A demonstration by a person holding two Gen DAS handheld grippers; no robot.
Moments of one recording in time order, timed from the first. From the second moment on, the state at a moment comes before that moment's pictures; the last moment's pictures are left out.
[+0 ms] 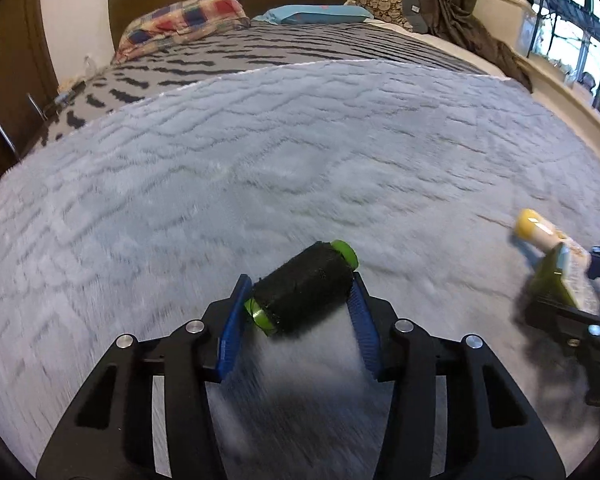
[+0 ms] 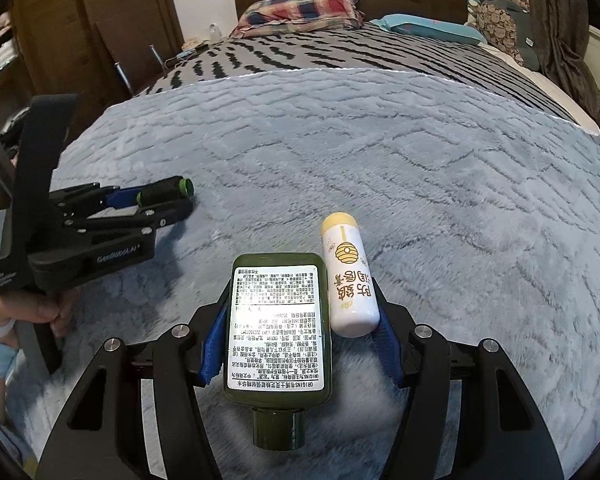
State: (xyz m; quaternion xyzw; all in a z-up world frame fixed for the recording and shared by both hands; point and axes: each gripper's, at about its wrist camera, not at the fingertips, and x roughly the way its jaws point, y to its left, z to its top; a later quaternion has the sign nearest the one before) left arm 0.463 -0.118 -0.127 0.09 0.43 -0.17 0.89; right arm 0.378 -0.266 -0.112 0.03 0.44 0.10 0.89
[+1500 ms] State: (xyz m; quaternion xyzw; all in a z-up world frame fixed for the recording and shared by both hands) left arm 0.025 -0.061 -0.202 0.01 0.48 -0.17 0.86; right arm -0.001 -0.221 -0.181 0.05 0.46 0.10 0.88
